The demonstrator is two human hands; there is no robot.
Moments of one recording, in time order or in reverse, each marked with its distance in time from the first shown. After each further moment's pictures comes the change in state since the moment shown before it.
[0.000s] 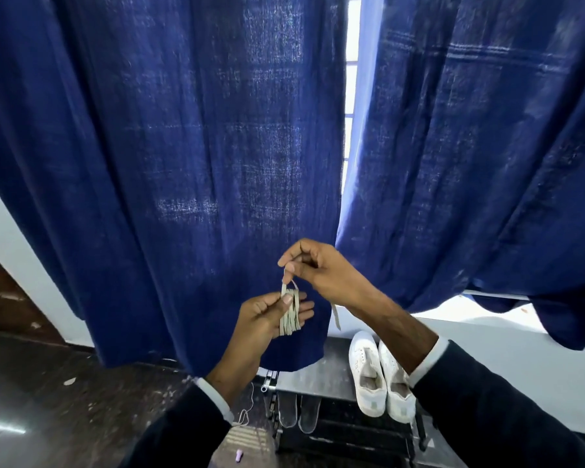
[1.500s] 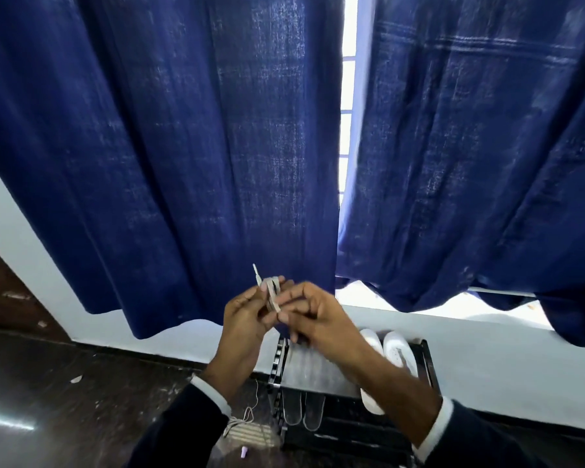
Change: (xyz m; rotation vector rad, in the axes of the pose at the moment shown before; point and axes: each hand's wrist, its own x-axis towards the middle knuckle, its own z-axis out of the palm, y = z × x) left_hand 0.005 0.003 -0.014 -0.166 0.193 0.016; right_hand -0.056 0.012 0.058 0.406 0.049 0.136
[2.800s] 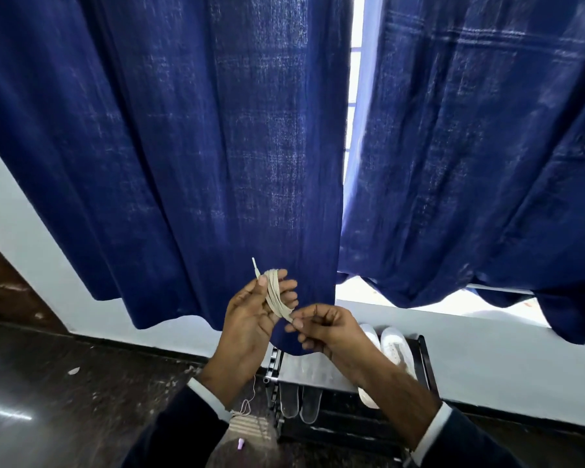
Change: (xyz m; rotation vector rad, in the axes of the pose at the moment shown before) left_hand -0.008 0.001 0.001 -0.199 -0.096 0.000; right_hand -0.014 0.030 -0.015 0.249 0.117 0.257
